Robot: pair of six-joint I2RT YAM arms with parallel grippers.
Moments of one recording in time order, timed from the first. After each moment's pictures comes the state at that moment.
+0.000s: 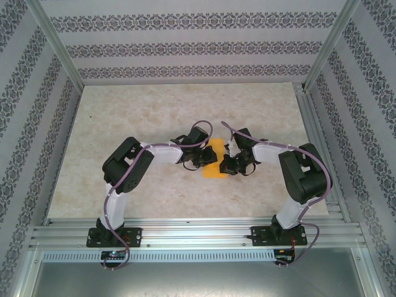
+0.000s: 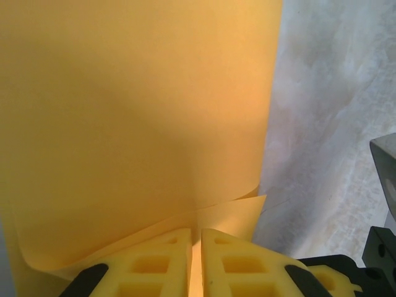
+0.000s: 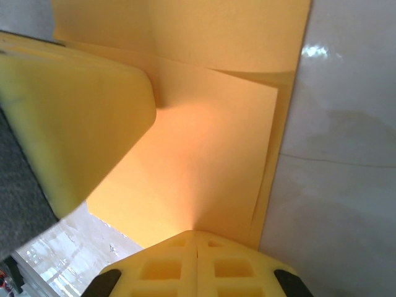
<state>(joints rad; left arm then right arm) -0.72 2.07 1.23 -0.07 0.38 -0.97 0.36 1.73 0.85 -0.45 -0.55 0.36</state>
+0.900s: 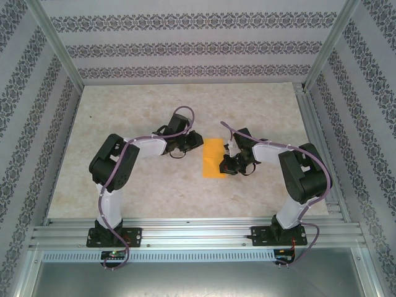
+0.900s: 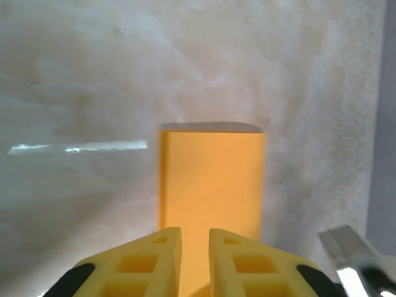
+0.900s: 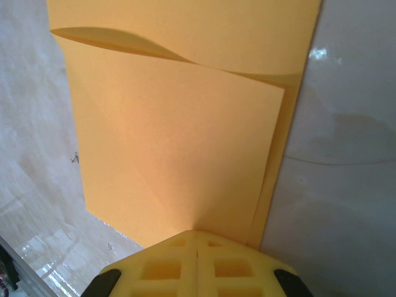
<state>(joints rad) -0.56 1.97 1.18 0.04 0.39 -0.90 0.36 1.73 0.85 -0.45 -0.55 0.34</state>
